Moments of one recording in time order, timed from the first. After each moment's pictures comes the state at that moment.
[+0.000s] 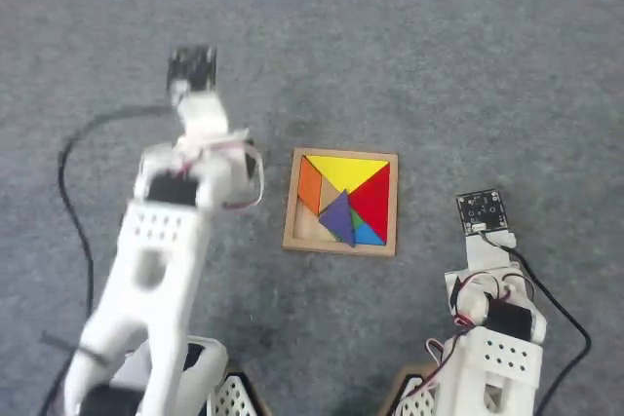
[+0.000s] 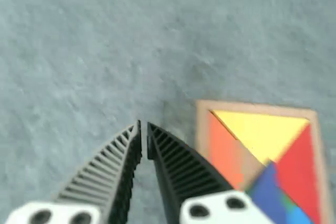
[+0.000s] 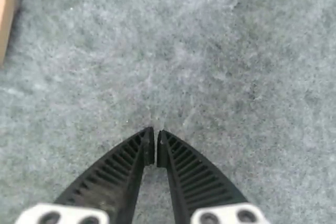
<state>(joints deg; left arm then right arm) 0.3 -33.5 54.3 37.9 13.2 13.2 -76.8 91.2 56.7 24.6</state>
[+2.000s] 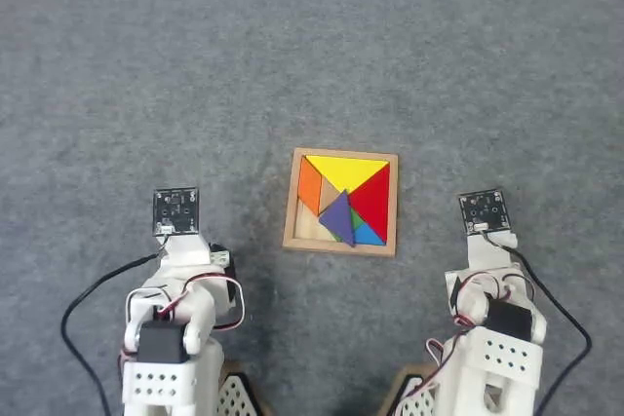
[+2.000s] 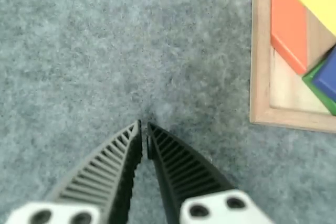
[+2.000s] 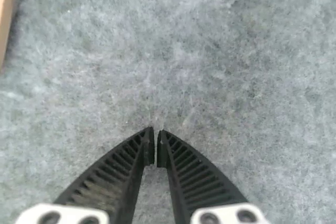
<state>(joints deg) -4.2 -103.1 97.2 72.0 11.3 13.2 -76.8 91.2 56.7 23.2</state>
